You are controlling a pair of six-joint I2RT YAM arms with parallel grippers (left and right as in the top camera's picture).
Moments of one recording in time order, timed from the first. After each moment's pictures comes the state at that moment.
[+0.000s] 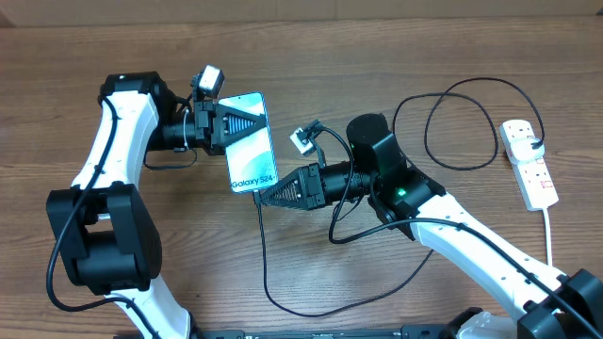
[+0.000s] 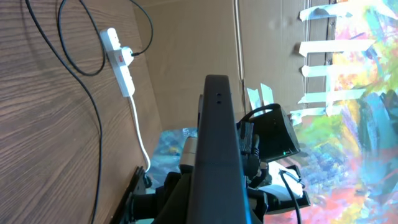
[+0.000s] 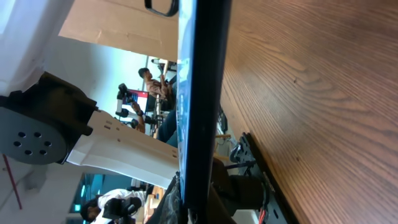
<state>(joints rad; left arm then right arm) 0.05 1.94 1.56 -1.67 1.56 0.63 0.60 1.47 0.93 0.12 -1.05 0.90</state>
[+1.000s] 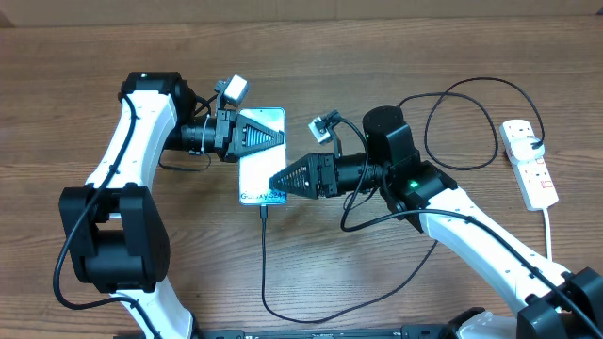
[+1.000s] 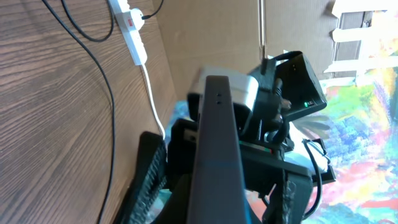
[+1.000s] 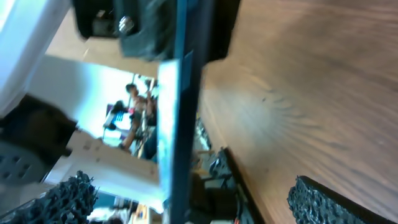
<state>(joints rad) -0.02 1.94 1.56 -1.64 1.46 0.62 0.52 1.47 0.93 0.06 -1.06 0.80</state>
